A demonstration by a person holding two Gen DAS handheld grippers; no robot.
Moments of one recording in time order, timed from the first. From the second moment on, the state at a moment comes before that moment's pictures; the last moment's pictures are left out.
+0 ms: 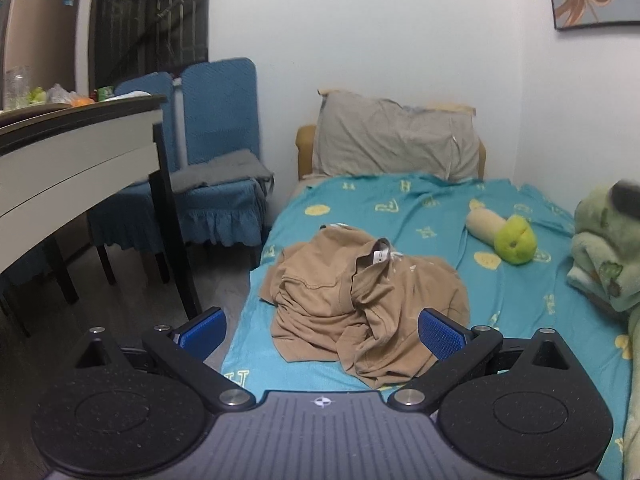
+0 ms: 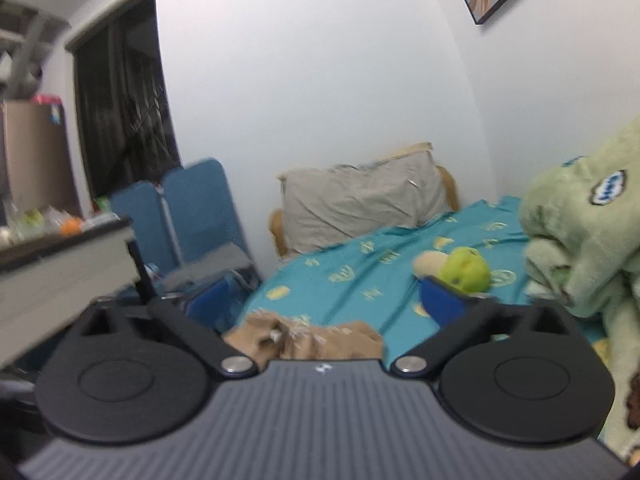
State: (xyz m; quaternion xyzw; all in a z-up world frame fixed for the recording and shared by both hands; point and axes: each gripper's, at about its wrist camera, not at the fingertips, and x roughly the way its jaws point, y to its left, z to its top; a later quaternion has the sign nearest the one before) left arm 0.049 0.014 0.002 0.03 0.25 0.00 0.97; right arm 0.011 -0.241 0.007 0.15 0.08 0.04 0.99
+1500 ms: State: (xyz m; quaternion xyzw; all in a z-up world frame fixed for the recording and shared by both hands) left arm 0.212 -0.054 0.041 0.14 0.25 -0.20 0.94; right arm 0.089 -0.270 -0.072 0.16 0.20 0.02 0.97
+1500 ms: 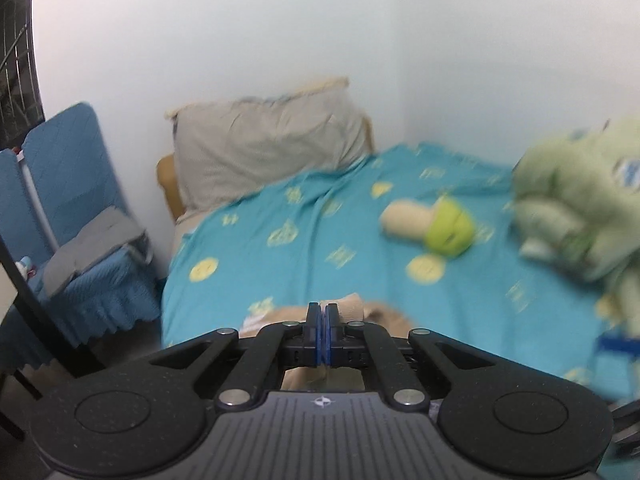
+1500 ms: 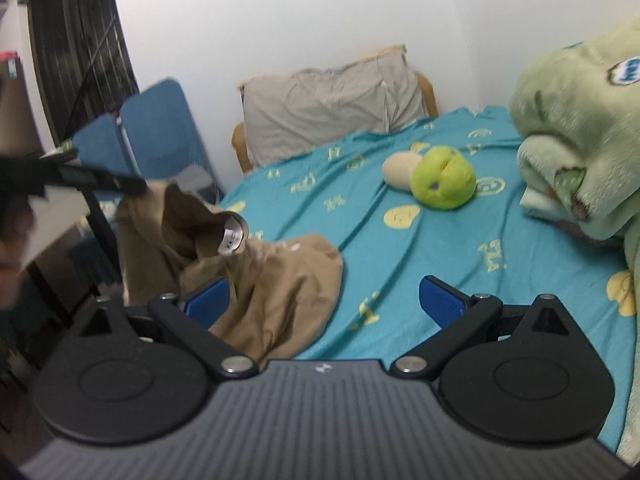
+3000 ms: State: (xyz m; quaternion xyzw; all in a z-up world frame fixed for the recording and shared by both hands) left arm 0.031 0.073 -0.005 -0.22 0.15 -0.10 0.96; right arm 0.079 -0.245 -0.119 0.15 0.29 -0.16 0.93
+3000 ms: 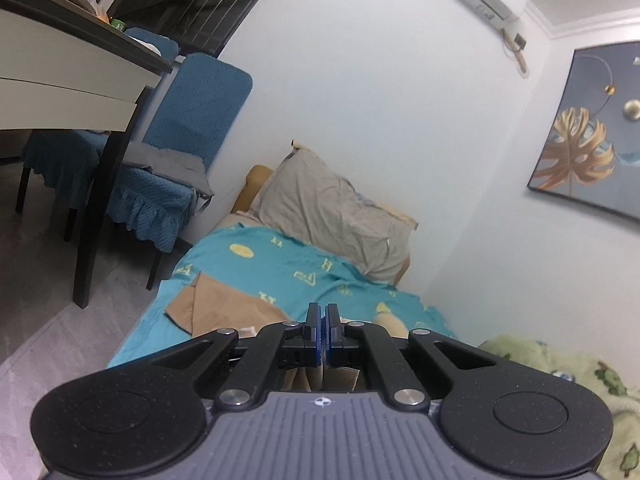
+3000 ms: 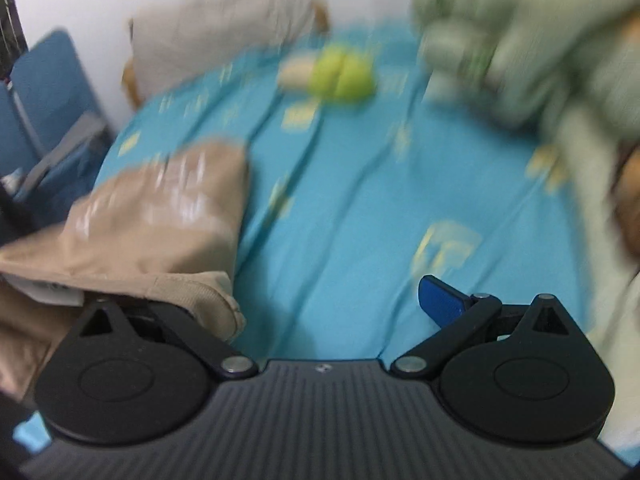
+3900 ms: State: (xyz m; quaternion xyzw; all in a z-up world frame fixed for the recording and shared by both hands) left arm 0.042 0.027 -0.066 0.00 0.33 -0.04 0.94; right arm 0.076 -0.266 -0.113 0.20 0.30 -0.13 0.93
